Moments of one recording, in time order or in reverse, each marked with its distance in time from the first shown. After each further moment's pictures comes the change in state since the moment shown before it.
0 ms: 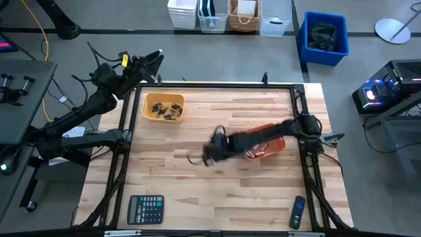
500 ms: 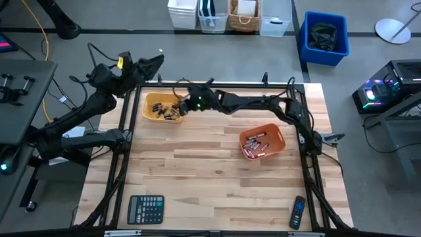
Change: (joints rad) left arm -0.002 -0.003 0.001 0.077 0.171 -0.214; right arm -0.432 0.166 0.241 0.747 -0.134 -0.619
